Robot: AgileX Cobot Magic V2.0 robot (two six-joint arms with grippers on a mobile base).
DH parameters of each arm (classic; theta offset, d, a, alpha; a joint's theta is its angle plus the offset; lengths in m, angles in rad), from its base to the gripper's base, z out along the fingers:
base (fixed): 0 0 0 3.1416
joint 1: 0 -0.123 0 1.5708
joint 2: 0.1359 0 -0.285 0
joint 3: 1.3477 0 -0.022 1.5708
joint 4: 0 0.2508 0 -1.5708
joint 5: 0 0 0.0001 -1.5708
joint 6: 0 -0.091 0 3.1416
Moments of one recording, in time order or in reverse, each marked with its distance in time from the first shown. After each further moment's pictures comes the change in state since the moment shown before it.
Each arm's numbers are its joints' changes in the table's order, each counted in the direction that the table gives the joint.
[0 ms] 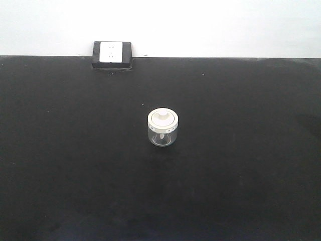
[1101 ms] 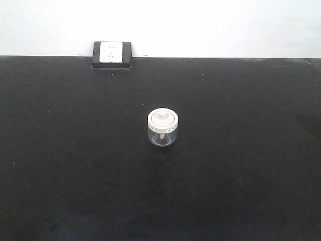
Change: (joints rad) left arm 0.000 0.000 0.000 0.000 0.000 0.000; right arm 0.001 -0.048 0.003 0.025 -0.004 0.010
